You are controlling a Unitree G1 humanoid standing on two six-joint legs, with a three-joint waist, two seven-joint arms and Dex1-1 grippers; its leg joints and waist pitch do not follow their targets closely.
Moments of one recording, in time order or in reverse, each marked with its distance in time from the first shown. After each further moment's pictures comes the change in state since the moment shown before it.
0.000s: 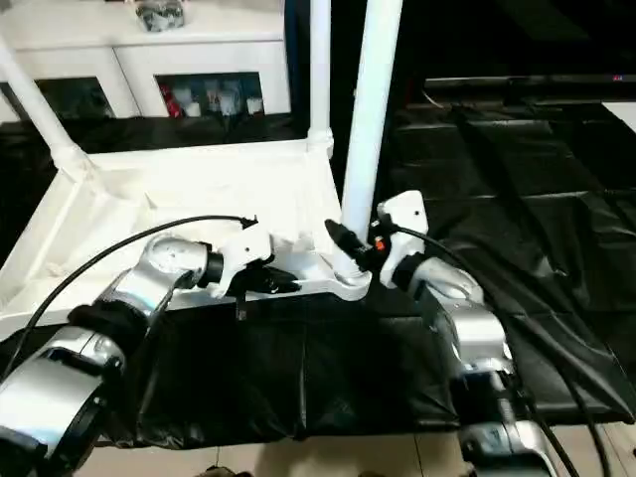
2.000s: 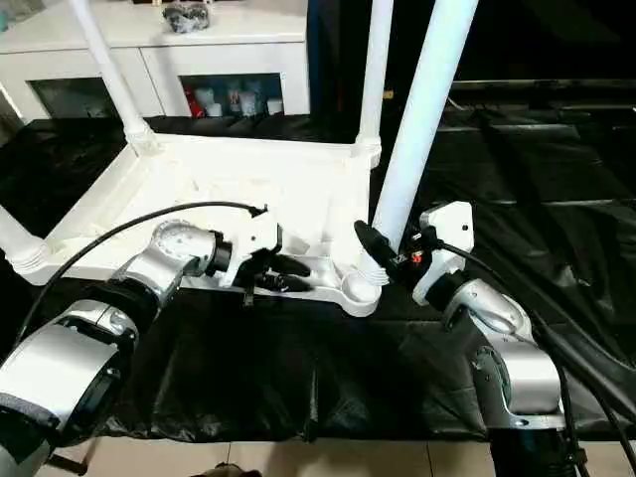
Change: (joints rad) left arm -0.150 -0.039 -0.021 0.287 -0.036 -0.145 -0.067; right arm 0.232 -0.063 -0.093 -0.416 0.084 0.130 -0.097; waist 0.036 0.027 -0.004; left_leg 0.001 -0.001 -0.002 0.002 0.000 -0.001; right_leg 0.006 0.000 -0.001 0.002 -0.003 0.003
